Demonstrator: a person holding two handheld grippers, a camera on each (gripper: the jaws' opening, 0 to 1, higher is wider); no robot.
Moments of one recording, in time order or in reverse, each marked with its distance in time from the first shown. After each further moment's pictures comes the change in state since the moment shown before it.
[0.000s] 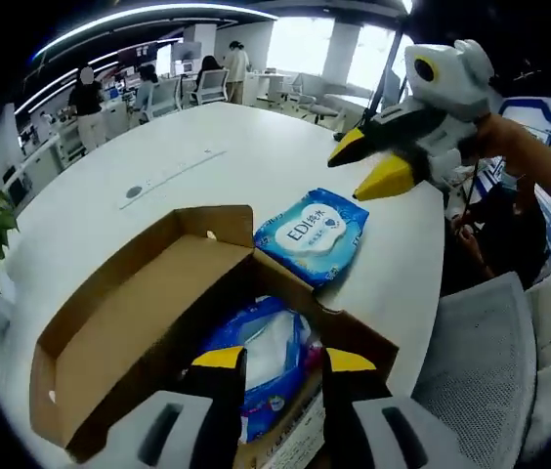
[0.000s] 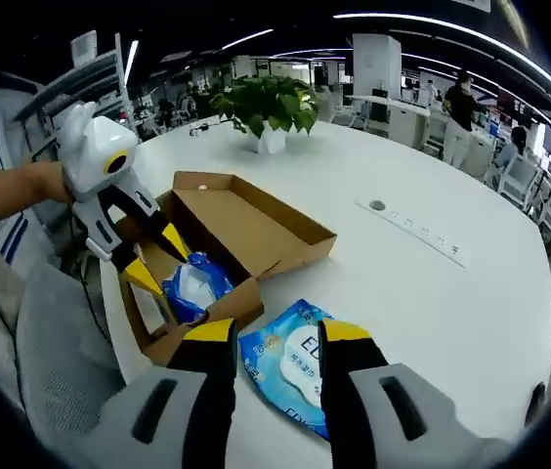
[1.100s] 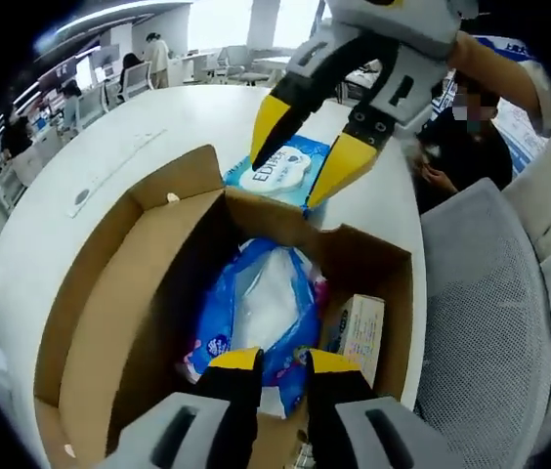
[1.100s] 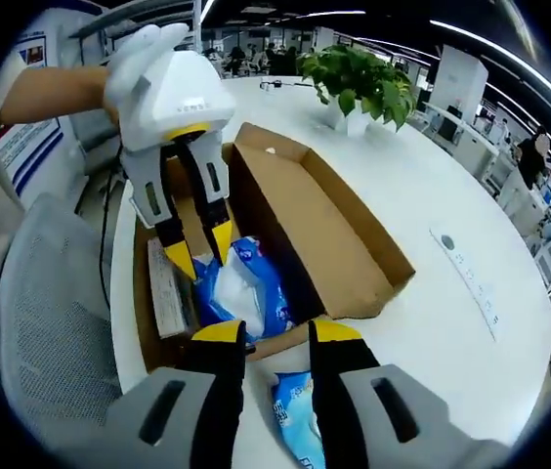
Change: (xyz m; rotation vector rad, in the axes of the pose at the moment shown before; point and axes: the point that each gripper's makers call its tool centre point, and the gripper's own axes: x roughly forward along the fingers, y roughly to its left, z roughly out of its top) left arm 0.016 0.013 -0.044 0.272 0.167 -0.170; right arm 0.068 0.062 0.005 -0.310 0.152 0.145
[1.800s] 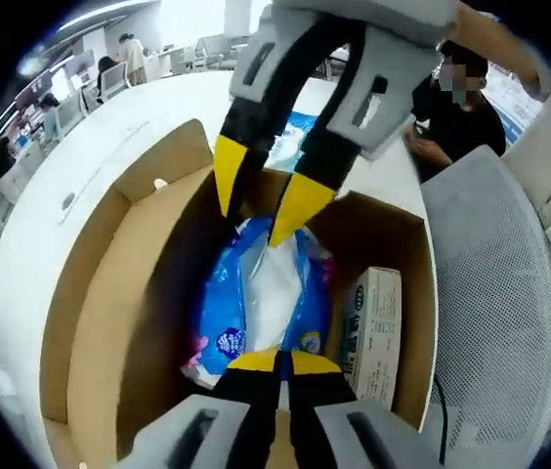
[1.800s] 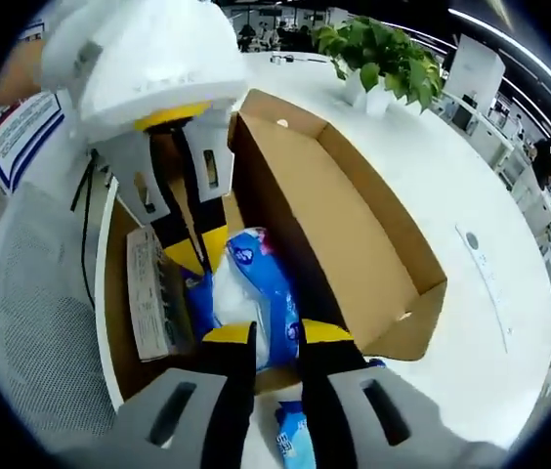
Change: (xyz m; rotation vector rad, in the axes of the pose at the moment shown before) left arm 0.006 0.008 -0.012 0.069 0.063 -0.019; right arm 0.052 0.003 -0.005 -0.020 0.123 0.021
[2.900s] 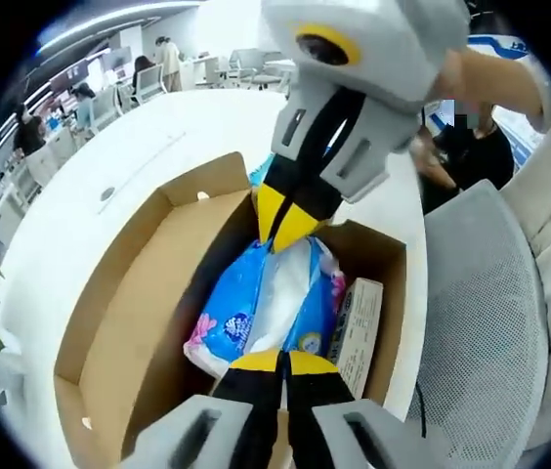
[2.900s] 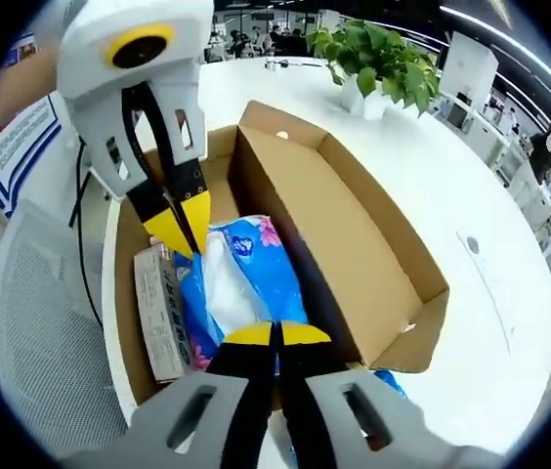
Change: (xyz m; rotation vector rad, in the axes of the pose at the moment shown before) left arm -0.049 -0.001 0.002 -0.092 -0.078 0.096; right arm -0.015 0.010 0.021 0.025 -0.055 0.003
